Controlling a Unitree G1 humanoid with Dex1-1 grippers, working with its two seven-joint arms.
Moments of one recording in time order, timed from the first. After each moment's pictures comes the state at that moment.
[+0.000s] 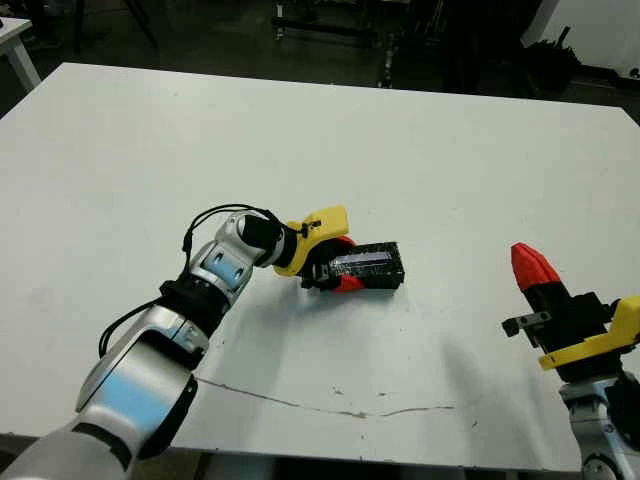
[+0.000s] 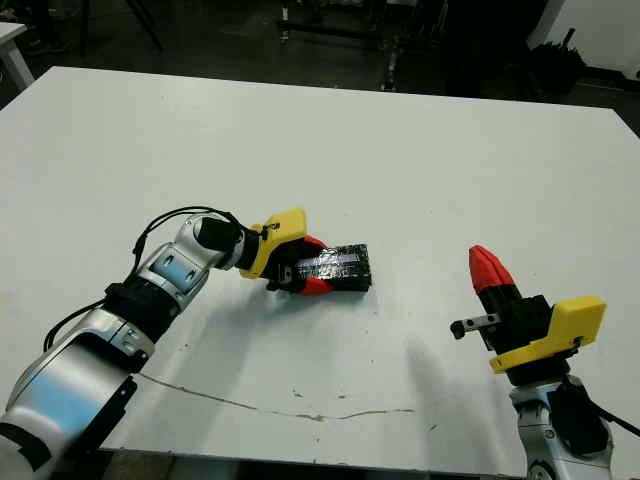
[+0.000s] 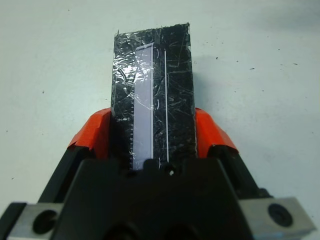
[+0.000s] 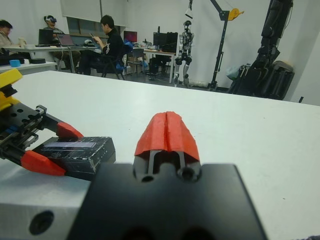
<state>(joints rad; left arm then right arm) -0.83 0.17 -0.42 0.79 0.08 0.03 -1.08 0.26 -0.29 -0.23 -0.37 0.38 0.02 0.37</state>
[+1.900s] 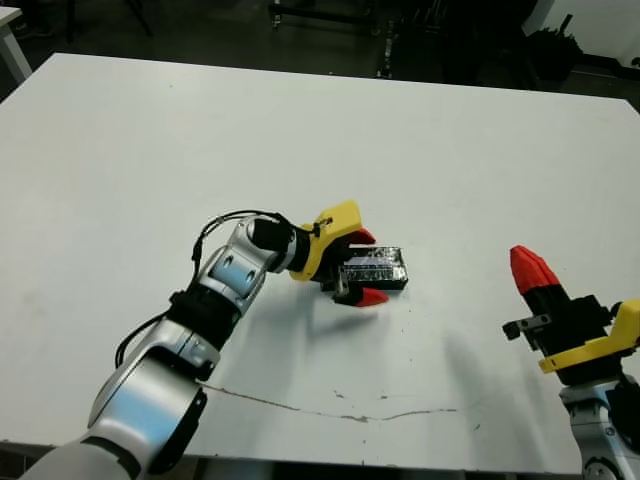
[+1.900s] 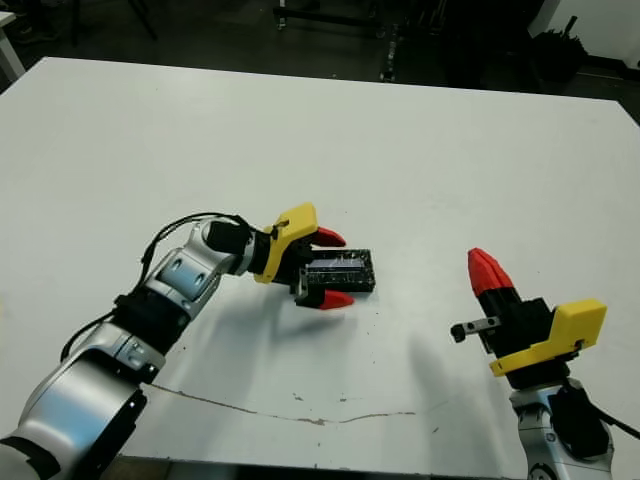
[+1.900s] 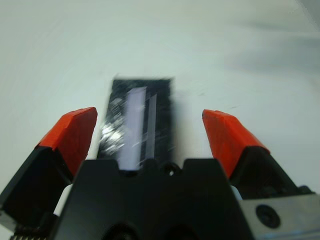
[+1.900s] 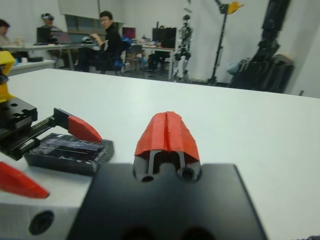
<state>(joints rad) -0.73 0.14 -0.37 0.48 -0.03 0.27 -1.16 0.27 -0.29 -0.22 -0.37 0.39 0.02 0.39</state>
